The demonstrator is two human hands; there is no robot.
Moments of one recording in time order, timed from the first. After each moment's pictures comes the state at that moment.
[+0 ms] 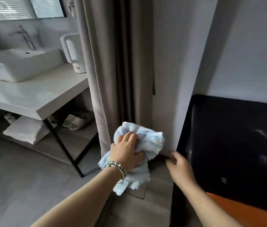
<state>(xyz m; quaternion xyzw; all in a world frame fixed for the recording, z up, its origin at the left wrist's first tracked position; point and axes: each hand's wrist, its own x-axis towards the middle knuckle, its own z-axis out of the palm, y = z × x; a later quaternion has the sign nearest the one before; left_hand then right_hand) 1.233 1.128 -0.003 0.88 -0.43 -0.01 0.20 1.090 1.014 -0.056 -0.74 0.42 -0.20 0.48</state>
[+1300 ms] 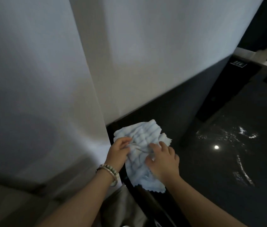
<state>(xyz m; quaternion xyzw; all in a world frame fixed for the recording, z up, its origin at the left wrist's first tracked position) 1.341 0.614 -0.064 0.57 -0.47 -0.55 0.38 1.195 0.664 -0.053 -0.61 0.76 -0.11 0.23</state>
